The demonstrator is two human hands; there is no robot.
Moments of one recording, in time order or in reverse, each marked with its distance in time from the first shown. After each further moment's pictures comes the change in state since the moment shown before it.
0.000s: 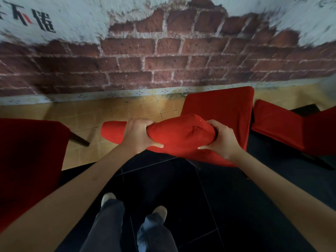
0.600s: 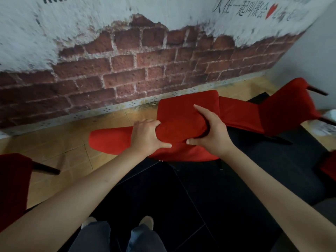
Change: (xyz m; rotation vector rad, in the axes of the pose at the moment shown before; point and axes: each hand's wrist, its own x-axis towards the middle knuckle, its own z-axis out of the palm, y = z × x) left_hand -0.001 0.158 0.064 0.135 -0.062 0.196; right_hand -0.097 0.010 -0.101 0.070 0.264 0.044
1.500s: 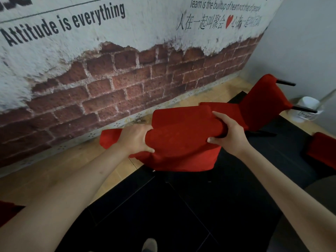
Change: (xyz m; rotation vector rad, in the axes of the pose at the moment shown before) left_hand 0.072 0.018 -0.003 0.273 -0.232 0.328; right_hand -0.025 0.061 -0.090 -0.098 0.191 0.204
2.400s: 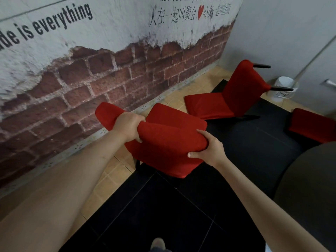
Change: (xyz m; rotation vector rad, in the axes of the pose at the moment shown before) left_hand 0.056 0.007 -0.022 0.079 -0.102 0.060; right_hand -0.037 0.025 0.063 0.160 0.030 0.339
